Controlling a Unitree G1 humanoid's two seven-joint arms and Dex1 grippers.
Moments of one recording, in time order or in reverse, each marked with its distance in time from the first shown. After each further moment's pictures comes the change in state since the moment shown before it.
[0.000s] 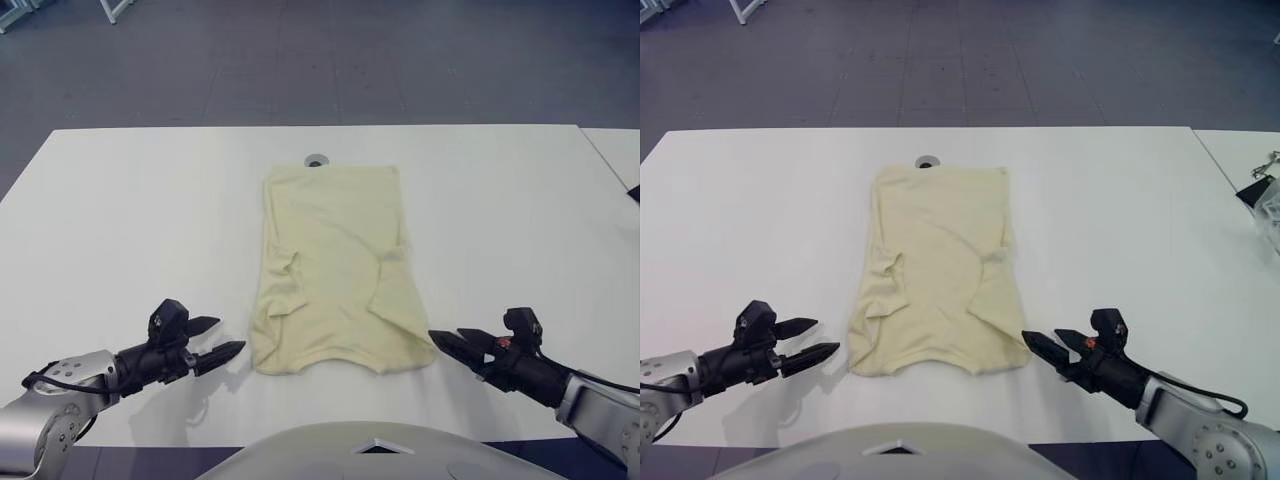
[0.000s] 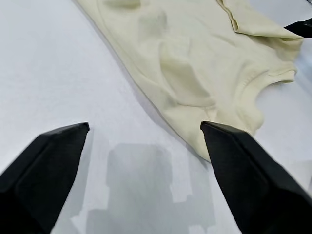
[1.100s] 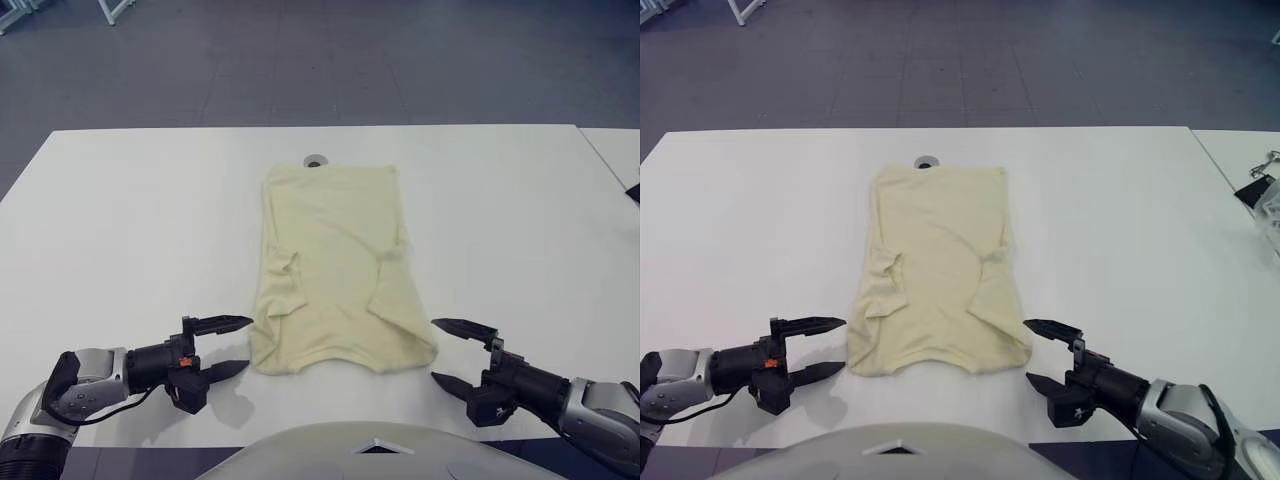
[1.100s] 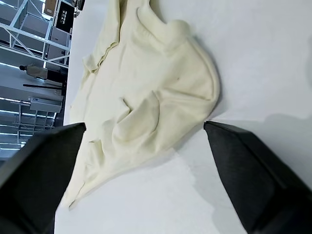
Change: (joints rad) left arm -0.236 0.035 -0.194 0.706 0.985 -1.962 0.129; right arm 0.183 -0.423 0.404 0.284 -1.526 -1.868 -0.008
